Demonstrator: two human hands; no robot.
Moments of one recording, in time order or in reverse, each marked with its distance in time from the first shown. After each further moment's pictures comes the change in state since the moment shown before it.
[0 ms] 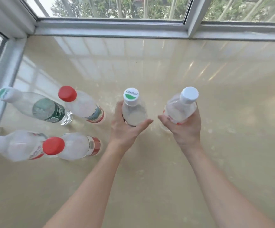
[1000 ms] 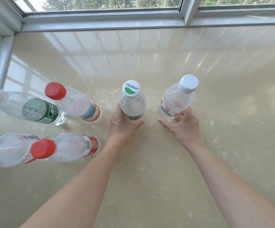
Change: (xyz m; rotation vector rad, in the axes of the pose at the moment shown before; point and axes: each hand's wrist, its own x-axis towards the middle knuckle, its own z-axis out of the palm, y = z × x) left_hand 0.027 -0.055 0.011 0.300 -0.066 -0.178; right_hand 0.000 0.037 -0.008 -0.373 -0.063 0.054
